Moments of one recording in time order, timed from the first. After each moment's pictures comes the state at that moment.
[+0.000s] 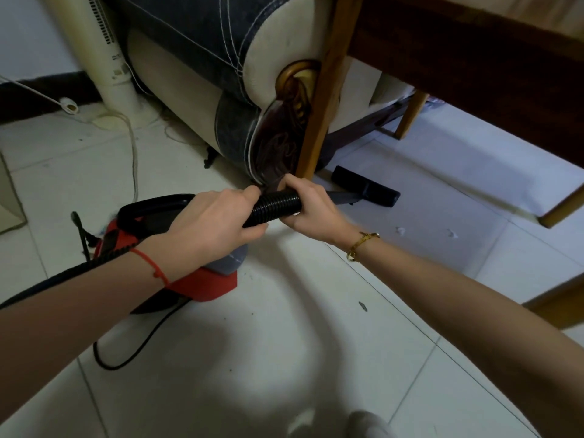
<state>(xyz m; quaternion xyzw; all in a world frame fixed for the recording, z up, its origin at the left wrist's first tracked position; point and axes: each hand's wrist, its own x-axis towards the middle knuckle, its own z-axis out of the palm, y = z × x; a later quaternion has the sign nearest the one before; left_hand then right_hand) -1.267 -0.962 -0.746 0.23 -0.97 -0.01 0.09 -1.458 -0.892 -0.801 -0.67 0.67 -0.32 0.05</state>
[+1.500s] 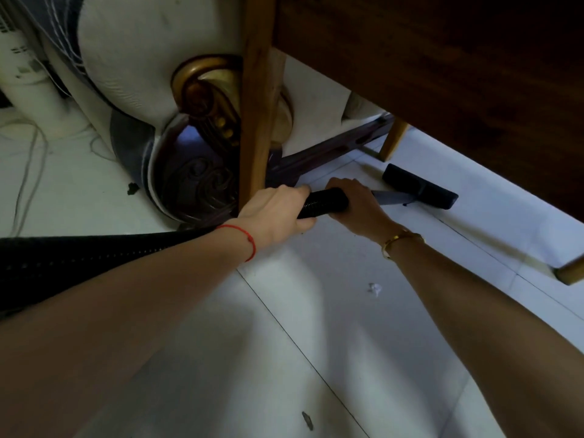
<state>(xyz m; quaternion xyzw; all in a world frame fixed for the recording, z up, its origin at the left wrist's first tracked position) -1.589 -1.003 -0.817 0.22 -0.97 -0.12 0.06 -1.767 -0.922 -0.857 -0.59 0.78 -0.19 0.04</state>
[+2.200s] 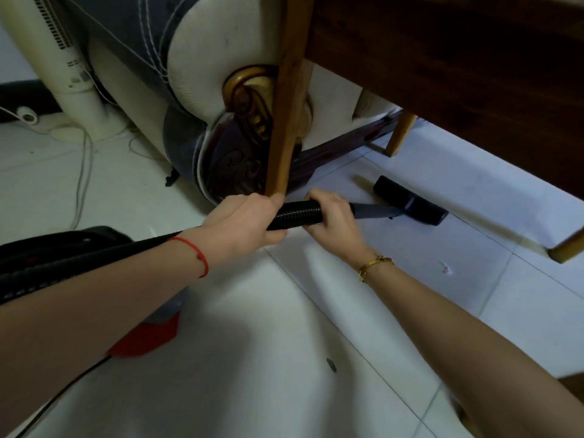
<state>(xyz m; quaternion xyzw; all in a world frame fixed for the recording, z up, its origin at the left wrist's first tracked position) -1.448 -0.976 -0.787 0.21 -0.98 -0.04 0.04 -1.622 -0.888 -0.852 -0.61 0.73 -0.32 -0.03</state>
